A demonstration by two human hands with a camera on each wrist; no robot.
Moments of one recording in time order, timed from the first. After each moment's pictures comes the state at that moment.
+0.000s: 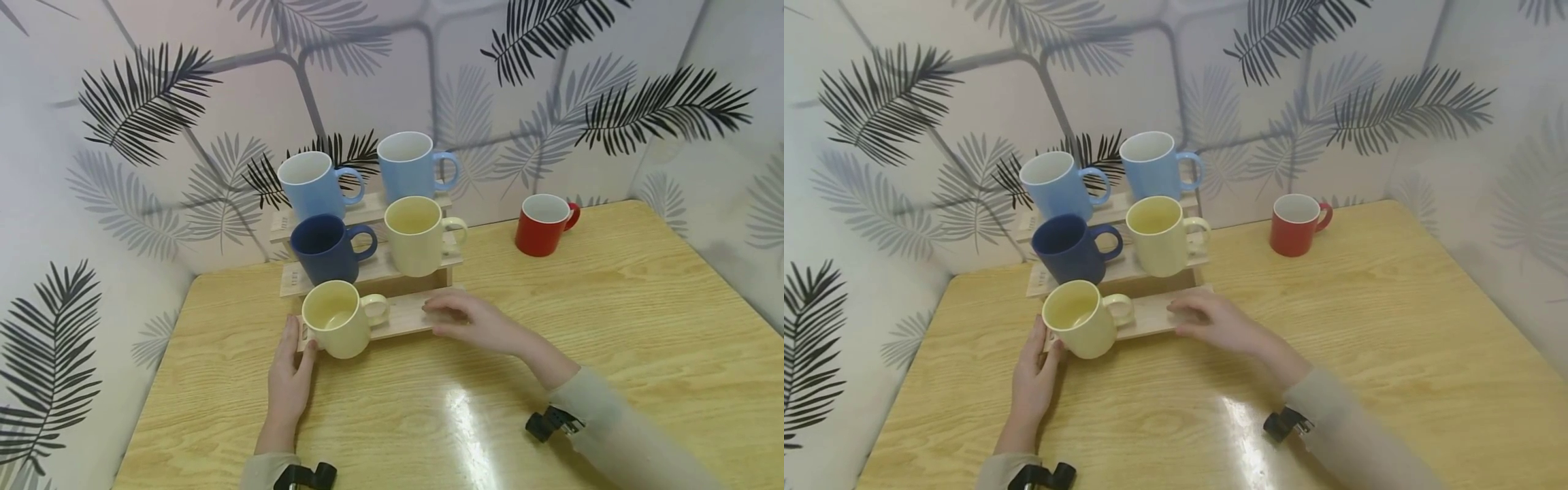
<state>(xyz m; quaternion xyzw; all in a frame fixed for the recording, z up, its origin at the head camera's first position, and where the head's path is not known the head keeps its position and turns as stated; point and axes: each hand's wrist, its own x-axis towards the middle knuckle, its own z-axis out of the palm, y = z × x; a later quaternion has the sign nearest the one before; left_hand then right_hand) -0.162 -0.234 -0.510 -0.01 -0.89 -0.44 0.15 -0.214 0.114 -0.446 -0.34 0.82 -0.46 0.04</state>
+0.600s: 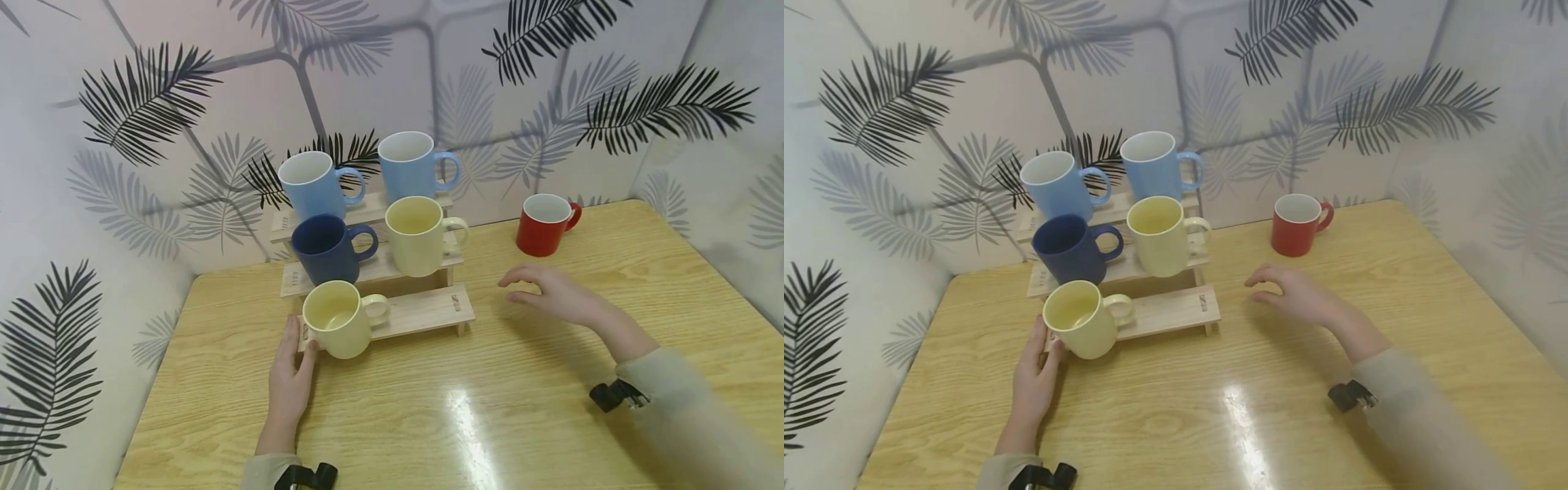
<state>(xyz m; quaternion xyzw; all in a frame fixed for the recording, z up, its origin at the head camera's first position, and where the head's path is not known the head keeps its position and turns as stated) -0.162 -0.233 -0.509 -0.01 -0.88 -0.45 0.15 -0.237 0.217 -0.431 -0.30 0.89 -0.33 0.00</state>
